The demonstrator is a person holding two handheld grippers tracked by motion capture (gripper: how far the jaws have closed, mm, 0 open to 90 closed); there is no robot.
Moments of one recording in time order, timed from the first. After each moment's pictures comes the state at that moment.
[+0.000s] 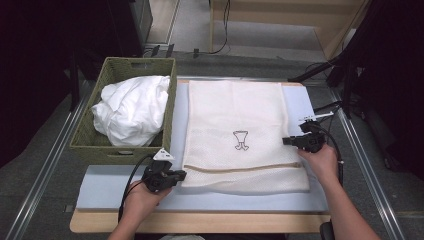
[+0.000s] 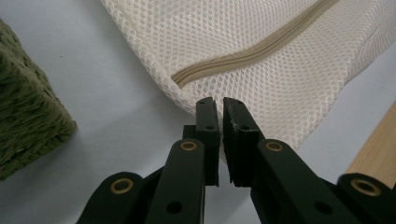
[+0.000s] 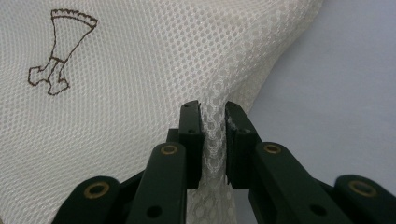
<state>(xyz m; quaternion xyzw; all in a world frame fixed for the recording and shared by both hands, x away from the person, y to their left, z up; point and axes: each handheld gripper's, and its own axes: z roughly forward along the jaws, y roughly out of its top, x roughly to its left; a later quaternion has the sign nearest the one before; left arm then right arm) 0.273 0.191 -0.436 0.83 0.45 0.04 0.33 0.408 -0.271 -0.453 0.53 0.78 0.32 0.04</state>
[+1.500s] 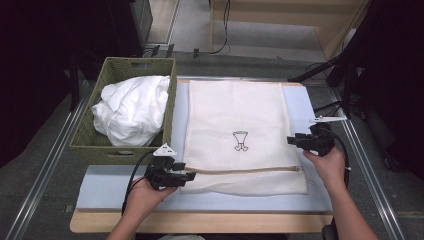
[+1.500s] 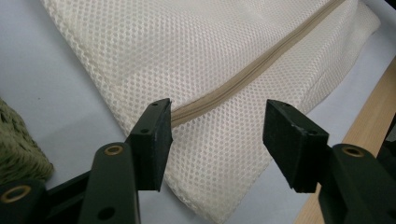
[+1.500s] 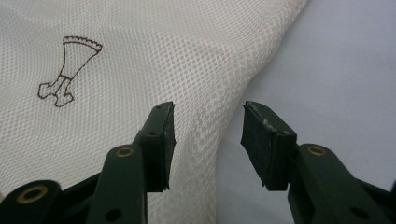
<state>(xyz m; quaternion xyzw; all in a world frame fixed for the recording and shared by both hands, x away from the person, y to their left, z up) 0.278 0.183 -0.423 0.82 0.43 0.03 0.38 0.387 -0.286 -0.439 0.52 0.76 0.36 0.10</state>
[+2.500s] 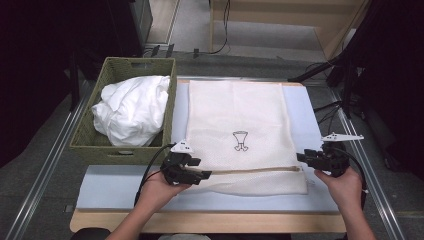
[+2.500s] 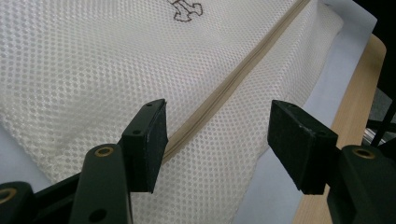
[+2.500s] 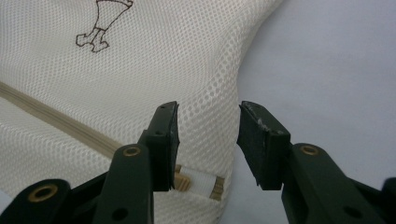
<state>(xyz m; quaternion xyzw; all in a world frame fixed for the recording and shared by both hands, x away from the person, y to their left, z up) 0.292 0.146 -0.415 0.85 0.36 0.02 0.38 0.322 -0.299 -0.427 0.52 0.77 0.36 0.10</state>
